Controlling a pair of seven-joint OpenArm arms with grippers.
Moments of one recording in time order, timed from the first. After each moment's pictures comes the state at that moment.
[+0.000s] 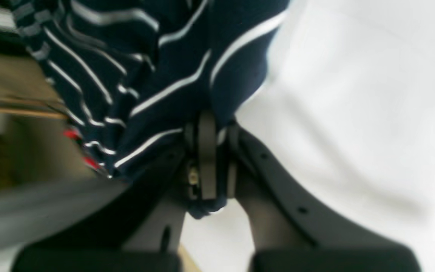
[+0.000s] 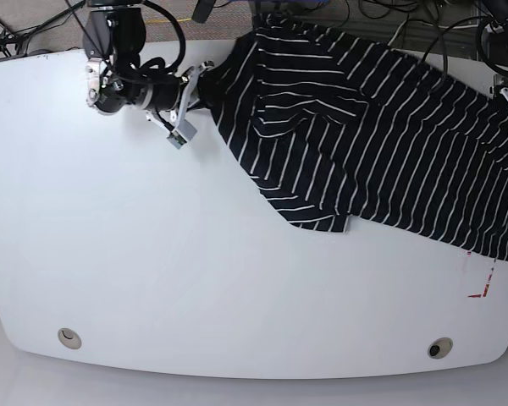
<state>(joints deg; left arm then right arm) 13.2 -26.6 -47.2 96.8 -23.7 -42.8 78.4 -13.2 9.1 5.4 95.7 44.2 41.0 -72.0</state>
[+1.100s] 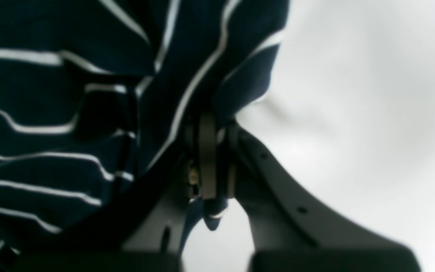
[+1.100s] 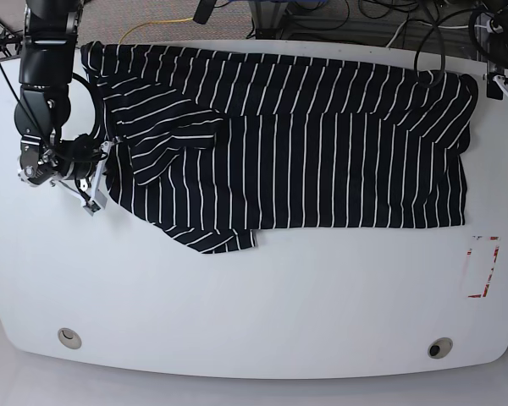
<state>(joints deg) 16.1 -24.8 -46.8 97.0 -21.6 -42.8 78.4 8.4 28.9 5.4 72.8 27.7 41.0 -64.5</state>
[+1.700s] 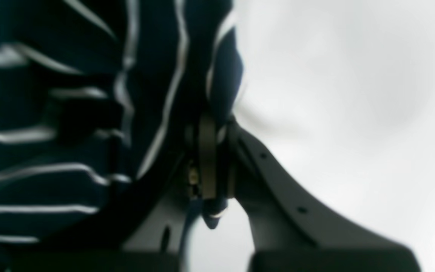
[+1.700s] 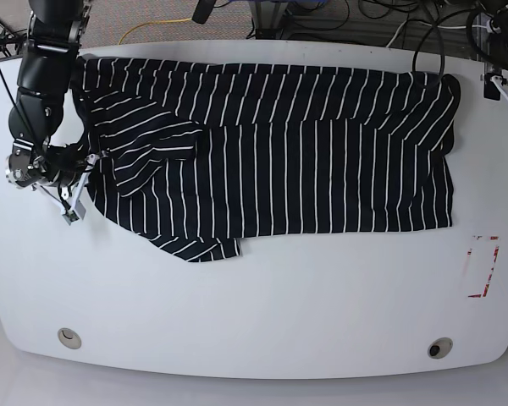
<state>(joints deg) 15.8 -24.3 -45.4 97.0 -21.5 -42.8 78.4 10.9 27.0 13.3 68.8 18.4 41.0 -59.9</state>
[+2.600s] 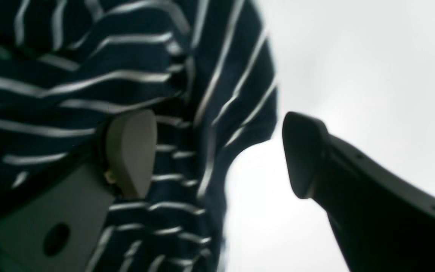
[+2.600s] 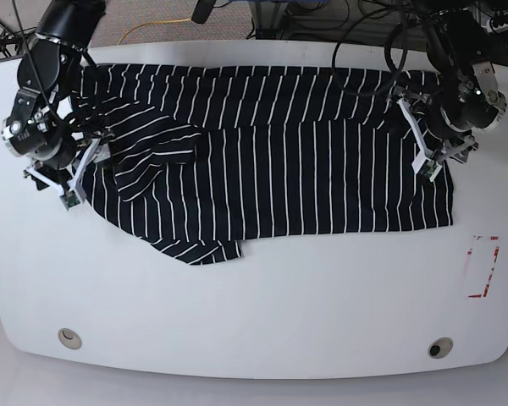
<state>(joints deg) 9.6 -8.8 -24.2 111.6 -21.8 -42.8 78.3 -1.4 18.4 25.4 102.0 19.8 41.1 -71.8</state>
